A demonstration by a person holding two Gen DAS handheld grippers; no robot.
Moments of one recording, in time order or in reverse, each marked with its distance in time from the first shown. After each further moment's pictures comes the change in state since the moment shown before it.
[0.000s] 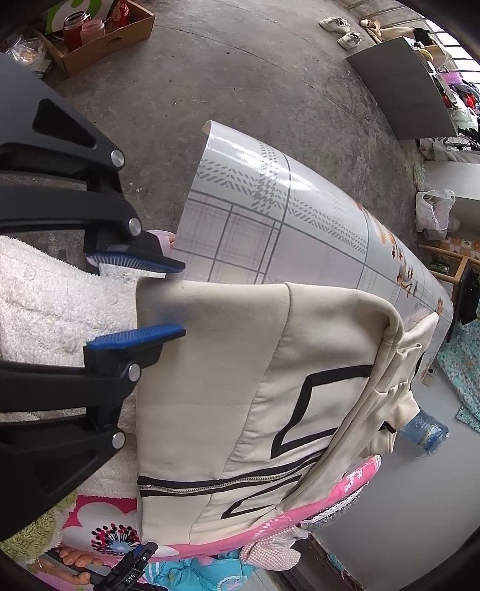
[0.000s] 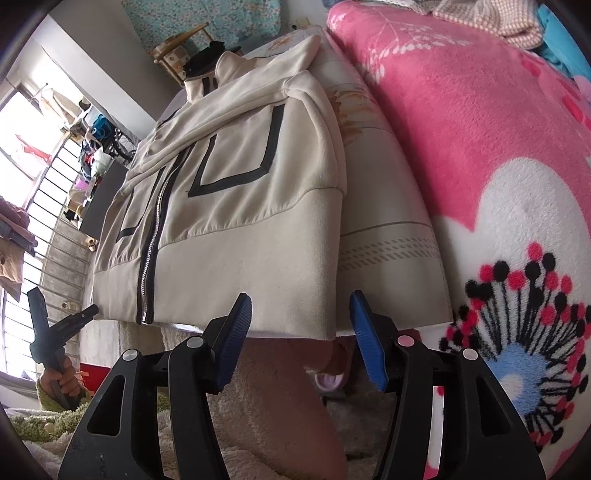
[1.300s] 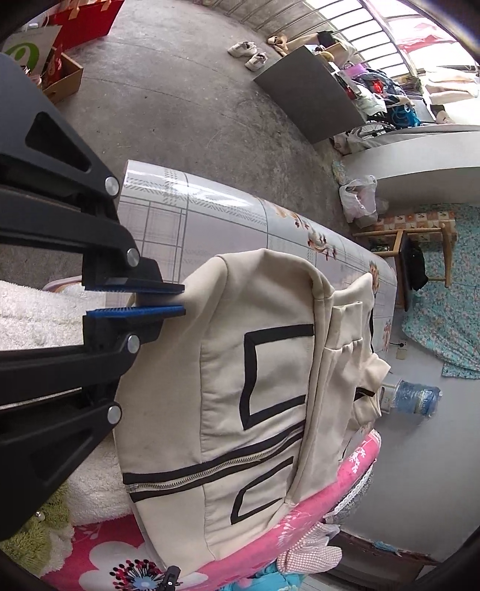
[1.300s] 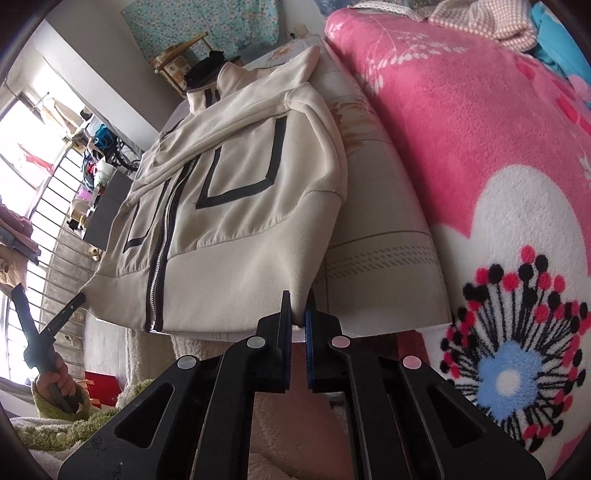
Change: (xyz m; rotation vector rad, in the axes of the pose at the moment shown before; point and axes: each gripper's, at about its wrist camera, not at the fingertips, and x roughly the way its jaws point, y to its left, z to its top) left arm -0.038 -0.066 0.017 0.251 -0.196 0.175; right arm -0.008 0.005 0.003 0.021 -0.031 0.008
